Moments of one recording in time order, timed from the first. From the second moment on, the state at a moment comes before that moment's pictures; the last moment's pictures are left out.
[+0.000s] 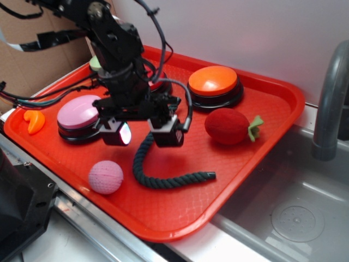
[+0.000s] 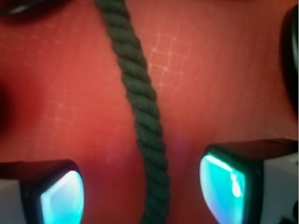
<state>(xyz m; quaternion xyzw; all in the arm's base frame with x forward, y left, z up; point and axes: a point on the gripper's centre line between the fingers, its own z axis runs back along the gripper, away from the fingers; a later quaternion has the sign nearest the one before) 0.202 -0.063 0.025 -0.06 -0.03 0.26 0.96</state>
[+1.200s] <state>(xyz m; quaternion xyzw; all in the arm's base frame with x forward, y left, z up) 0.202 -0.065 0.016 -0.06 -0.04 0.27 0.96</state>
